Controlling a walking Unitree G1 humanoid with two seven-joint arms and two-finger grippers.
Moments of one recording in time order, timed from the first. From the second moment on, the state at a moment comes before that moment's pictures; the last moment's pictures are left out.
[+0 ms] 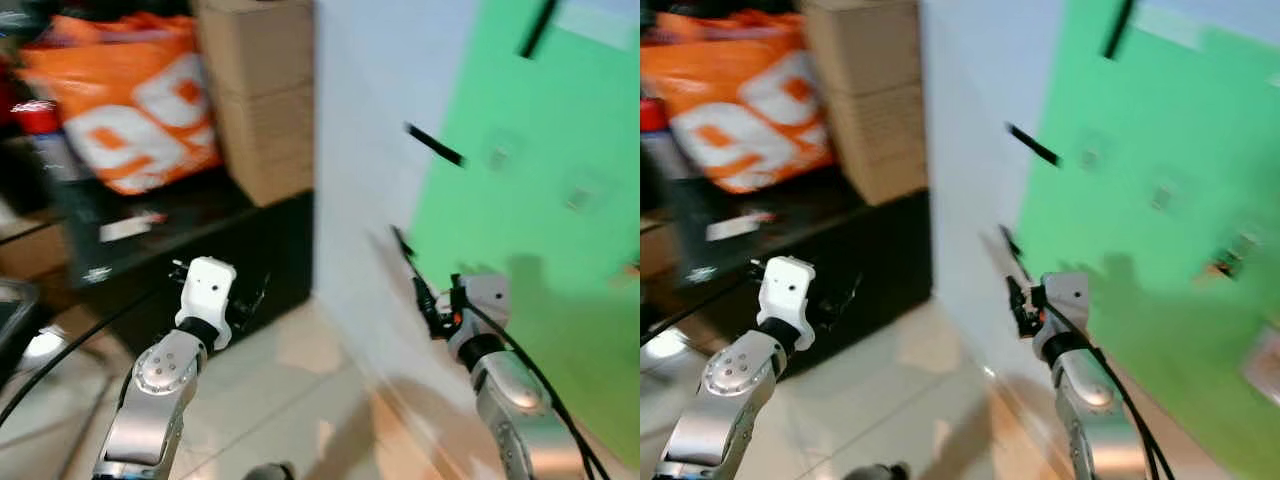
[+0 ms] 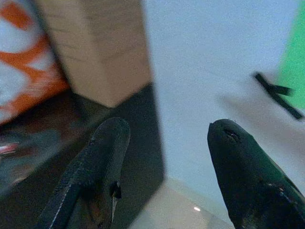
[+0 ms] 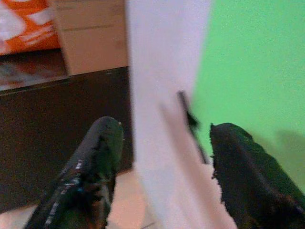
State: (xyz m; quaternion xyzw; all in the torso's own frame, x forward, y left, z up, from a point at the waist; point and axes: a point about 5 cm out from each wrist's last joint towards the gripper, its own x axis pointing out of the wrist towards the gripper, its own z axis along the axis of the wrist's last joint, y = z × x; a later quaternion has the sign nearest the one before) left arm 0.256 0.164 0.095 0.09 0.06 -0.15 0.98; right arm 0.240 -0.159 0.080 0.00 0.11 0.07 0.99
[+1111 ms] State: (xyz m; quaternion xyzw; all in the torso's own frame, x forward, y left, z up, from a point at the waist) left arm 0.260 0.160 0.097 0.08 0.04 -0.15 0.98; right arm 0.240 -0.155 0.084 -0.01 0.09 0.11 0.99
